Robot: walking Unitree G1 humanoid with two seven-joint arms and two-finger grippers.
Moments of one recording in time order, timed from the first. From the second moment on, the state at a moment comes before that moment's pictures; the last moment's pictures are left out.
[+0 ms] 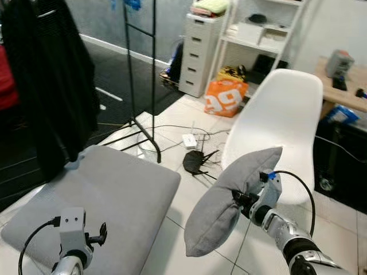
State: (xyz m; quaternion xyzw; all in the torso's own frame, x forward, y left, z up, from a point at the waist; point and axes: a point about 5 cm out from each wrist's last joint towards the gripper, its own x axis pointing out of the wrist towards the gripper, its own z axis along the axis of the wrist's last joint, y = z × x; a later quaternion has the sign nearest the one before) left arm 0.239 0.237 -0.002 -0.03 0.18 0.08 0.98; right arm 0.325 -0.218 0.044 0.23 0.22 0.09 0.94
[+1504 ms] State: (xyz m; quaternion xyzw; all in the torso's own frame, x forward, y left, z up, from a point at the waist) left arm 0.229 0.237 -0.012 -0.03 0.19 0.07 0.98; right arm 0.331 -0.218 0.052 0.24 0.20 0.09 0.95
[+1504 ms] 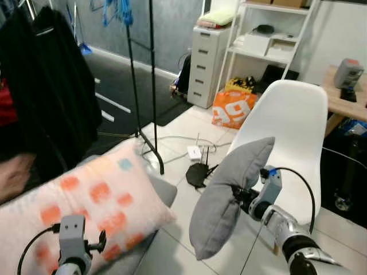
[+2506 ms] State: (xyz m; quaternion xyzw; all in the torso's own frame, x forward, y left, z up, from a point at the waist) left arm 0.233 0.229 -0.012 -0.03 0.19 0.06 0.98; right arm 0.325 -0.235 0.050 0.23 0.19 0.05 0.95
